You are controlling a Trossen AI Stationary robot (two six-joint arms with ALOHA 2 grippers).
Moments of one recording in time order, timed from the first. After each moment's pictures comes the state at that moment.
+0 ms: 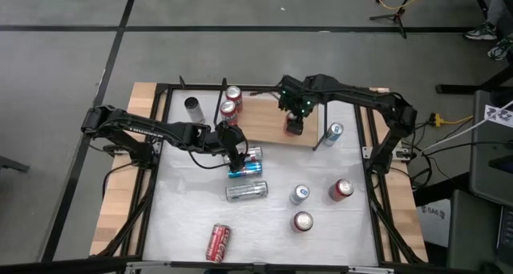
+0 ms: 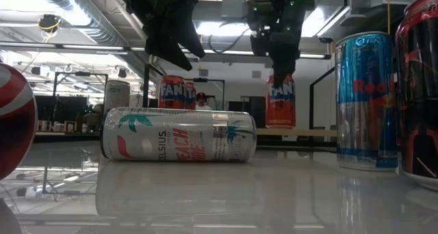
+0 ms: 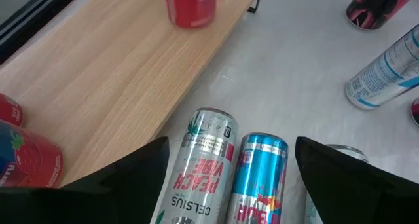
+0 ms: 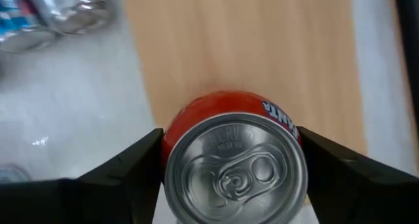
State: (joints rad) left arm -0.05 1.44 1.04 -0.40 -0.31 -0.42; right arm -0.41 1.75 1.54 -1.12 -0.06 -0.13
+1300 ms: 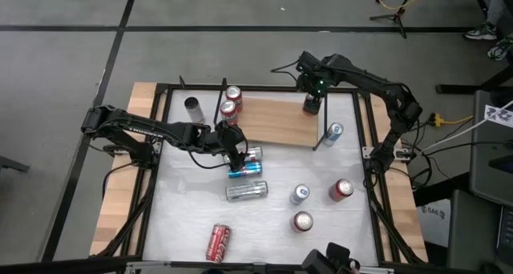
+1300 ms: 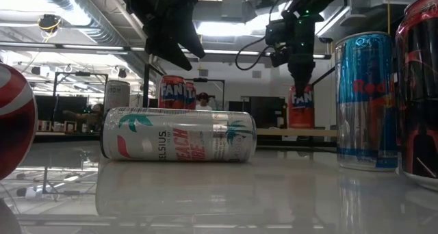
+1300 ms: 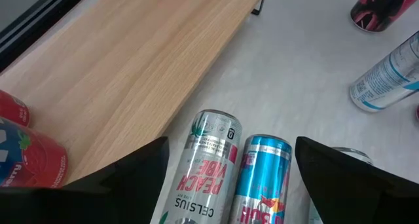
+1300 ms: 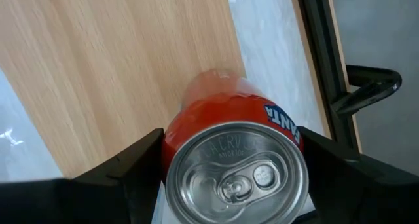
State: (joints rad) left arm -0.06 1.44 1.04 -0.40 -0.33 -0.42; right arm -0.68 1.75 1.55 -1.22 0.05 -0.35
